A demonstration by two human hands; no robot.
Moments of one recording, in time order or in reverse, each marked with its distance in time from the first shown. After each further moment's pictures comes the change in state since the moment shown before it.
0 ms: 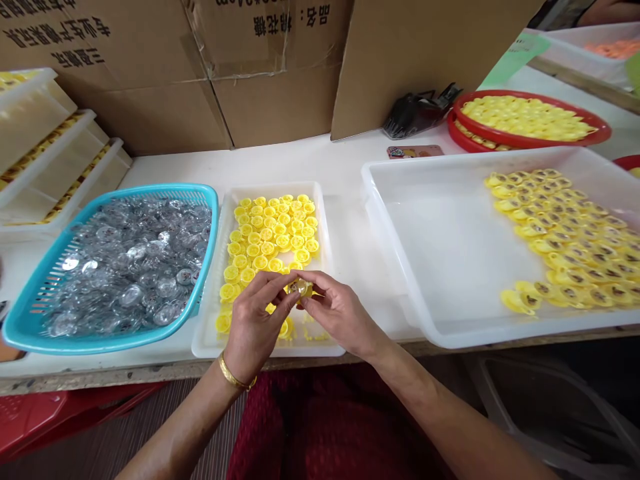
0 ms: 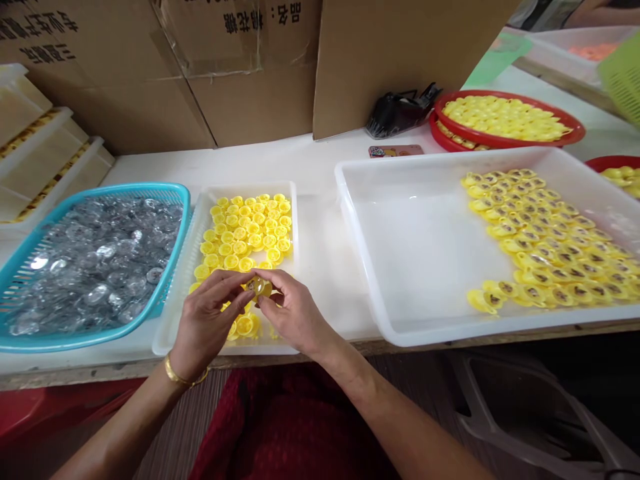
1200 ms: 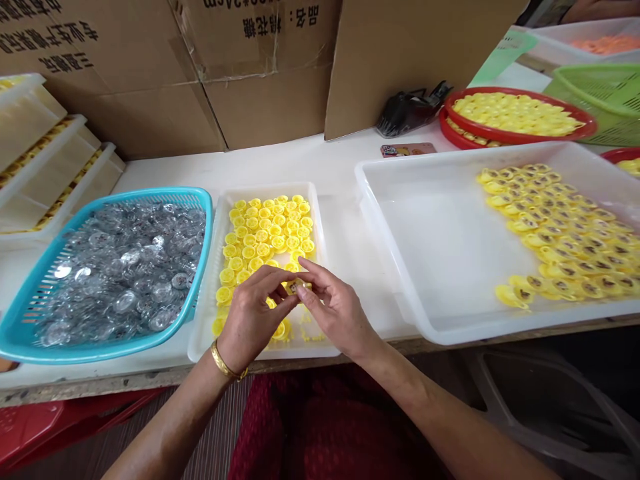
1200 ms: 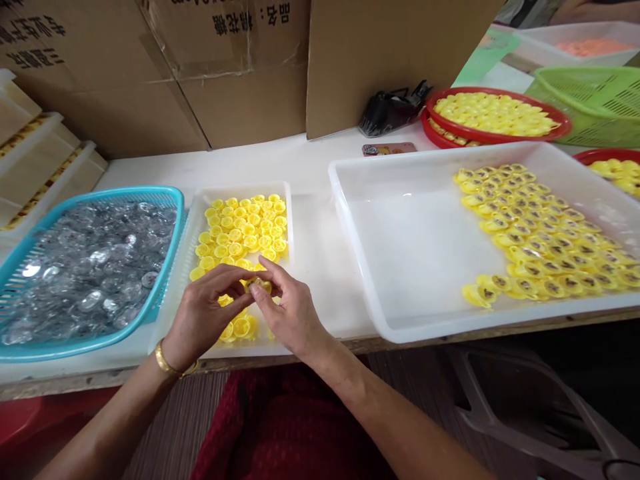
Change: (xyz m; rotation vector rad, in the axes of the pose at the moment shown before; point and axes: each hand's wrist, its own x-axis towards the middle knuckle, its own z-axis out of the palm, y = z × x) left_hand 0.017 0.001 -0.005 0.002 -0.170 0.045; right_hand -0.002 0.001 0.002 -0.055 0.150 -0.041
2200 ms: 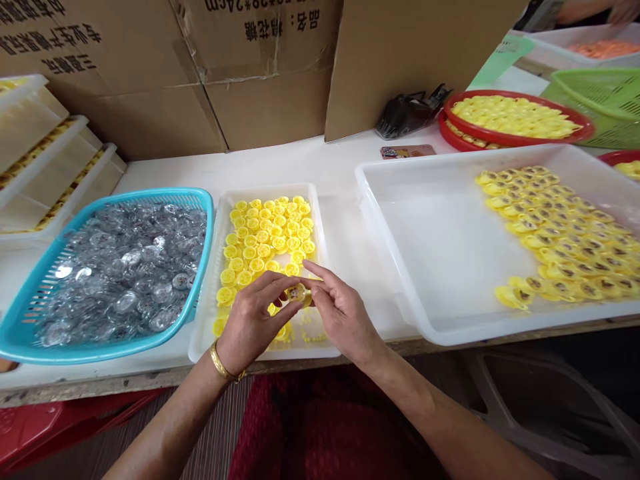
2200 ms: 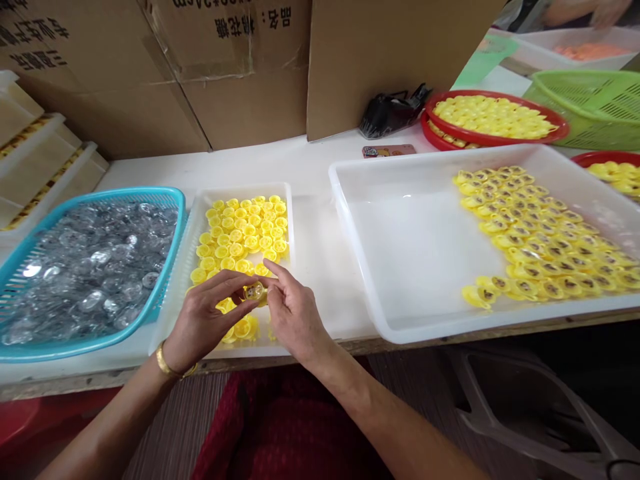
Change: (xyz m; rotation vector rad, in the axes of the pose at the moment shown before) left_hand -0.007 -0.007 0.000 0.040 -0.037 0.111; right_hand -0.004 -0.008 0.000 -0.090 0.047 0.072
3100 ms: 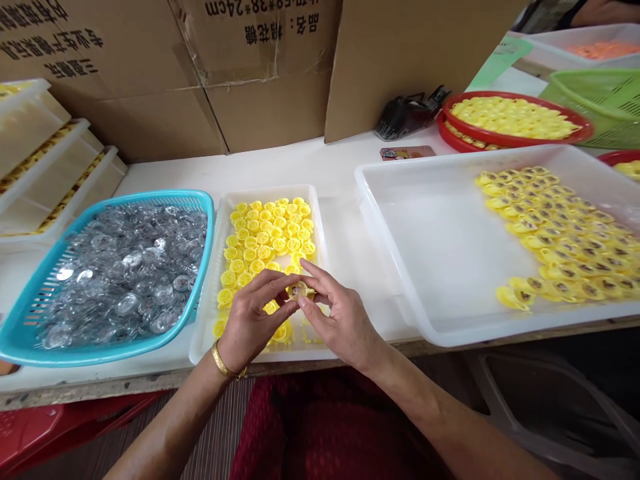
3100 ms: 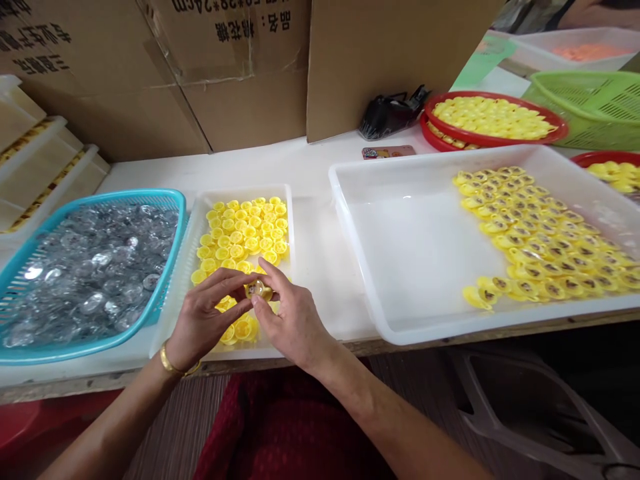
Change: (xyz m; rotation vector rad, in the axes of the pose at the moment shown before) left_hand 0.001 -0.005 0.000 -0.085 0.048 0.023; right_hand -0.002 -0.001 -0.001 -0.080 -0.063 -0.172
